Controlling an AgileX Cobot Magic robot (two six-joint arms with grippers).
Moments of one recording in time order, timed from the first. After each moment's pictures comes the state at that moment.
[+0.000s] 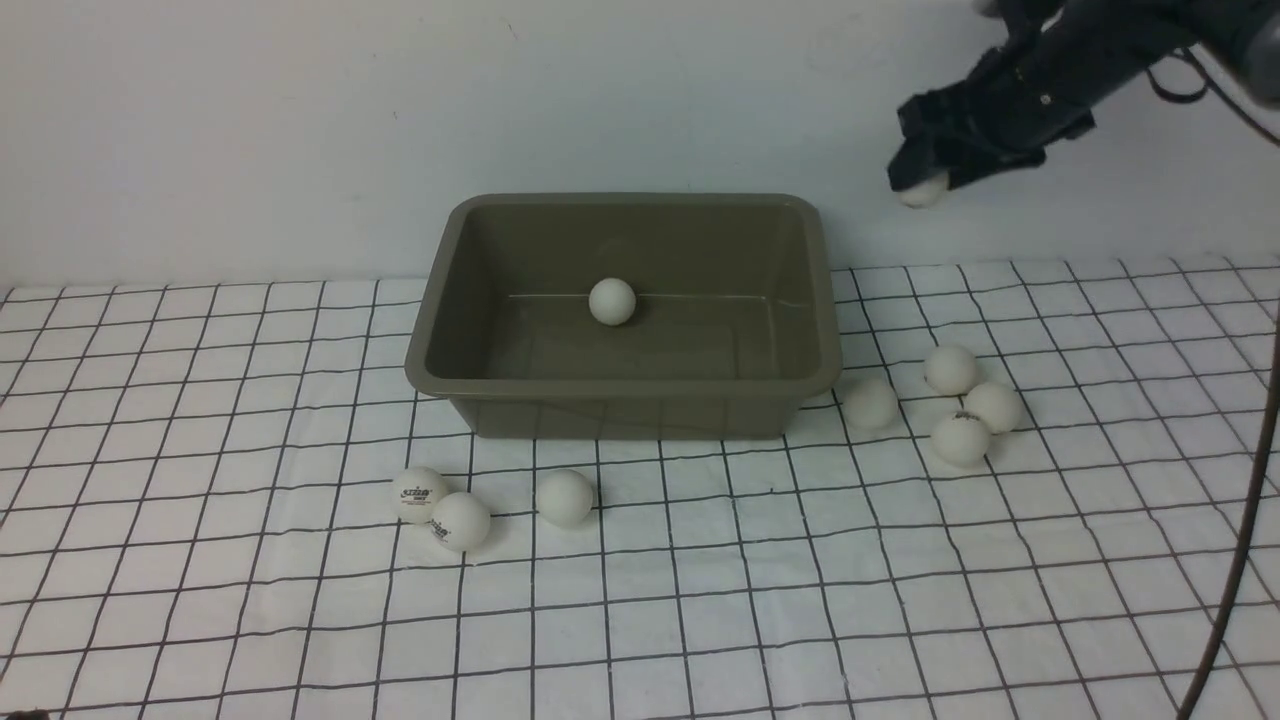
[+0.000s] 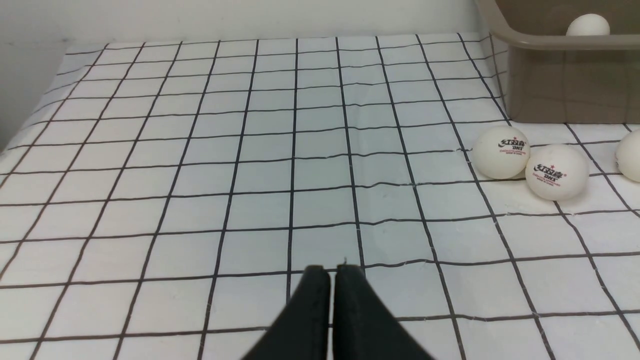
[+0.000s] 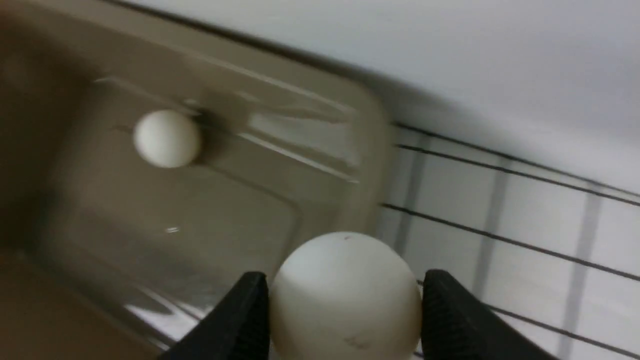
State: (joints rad) right arm 0.15 2.33 -2.36 0.44 1.25 -0.28; left arm 0.13 -0.01 0.03 -0.18 0.38 0.16
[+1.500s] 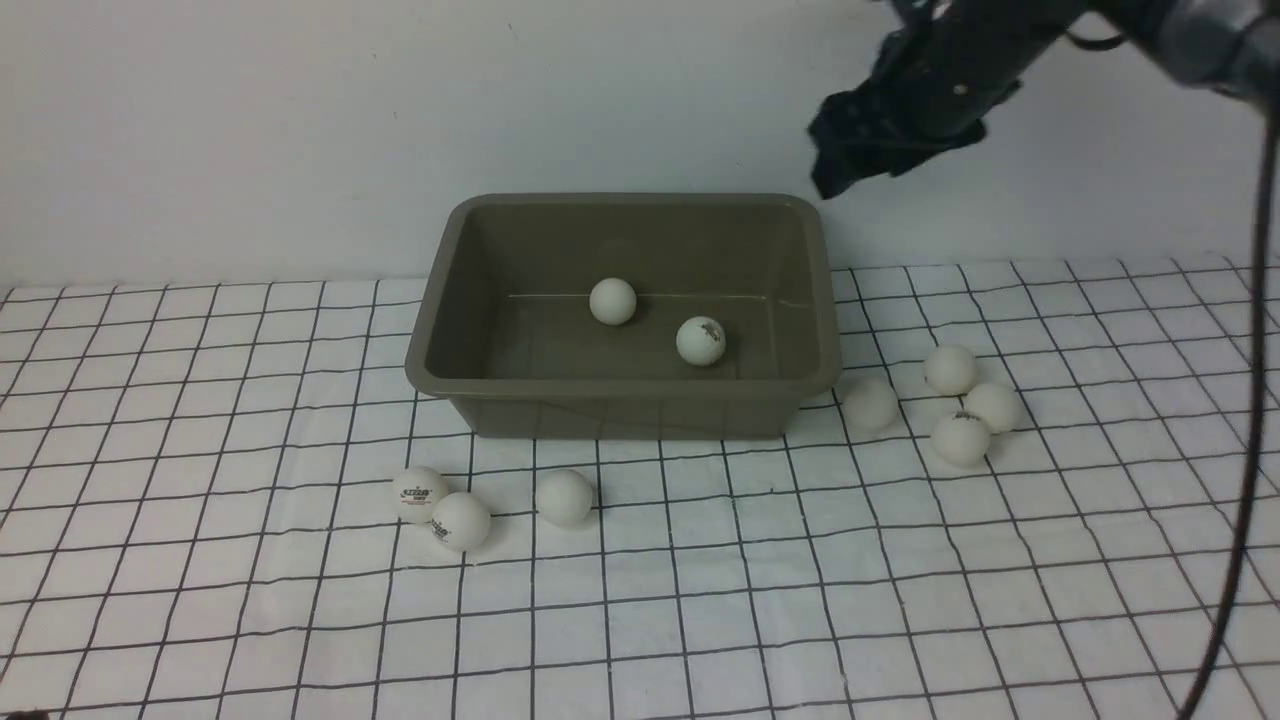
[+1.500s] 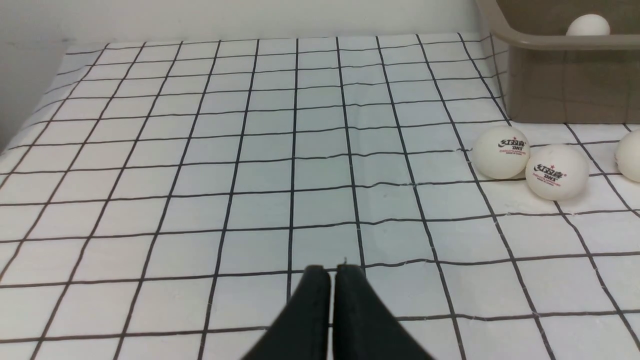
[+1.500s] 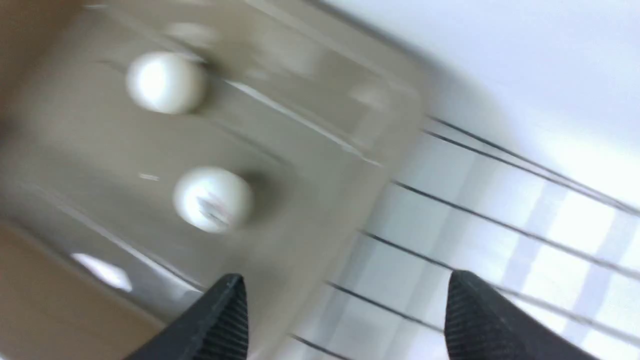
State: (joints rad) right arm 0.23 2.20 -2.25 0.19 1.25 -0.24; left arm 0.13 -0.01 0.03 -0.18 0.38 0.16
